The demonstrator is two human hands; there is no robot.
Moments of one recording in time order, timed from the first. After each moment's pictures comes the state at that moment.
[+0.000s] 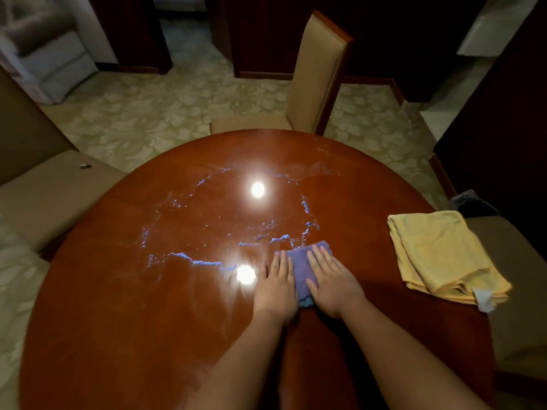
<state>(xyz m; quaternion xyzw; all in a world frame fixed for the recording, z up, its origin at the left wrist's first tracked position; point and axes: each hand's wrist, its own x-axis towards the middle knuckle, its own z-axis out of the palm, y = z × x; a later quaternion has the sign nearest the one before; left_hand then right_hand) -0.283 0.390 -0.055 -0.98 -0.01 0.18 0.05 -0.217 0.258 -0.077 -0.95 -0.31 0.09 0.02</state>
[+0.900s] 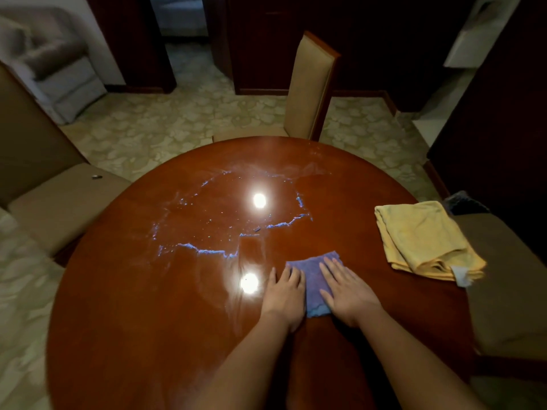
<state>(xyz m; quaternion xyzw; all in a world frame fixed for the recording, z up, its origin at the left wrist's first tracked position) -0.327 0.358 -0.041 -0.98 0.05 0.18 0.01 -0.271 0.209 -0.048 -0.94 -0.29 0.19 -0.04</state>
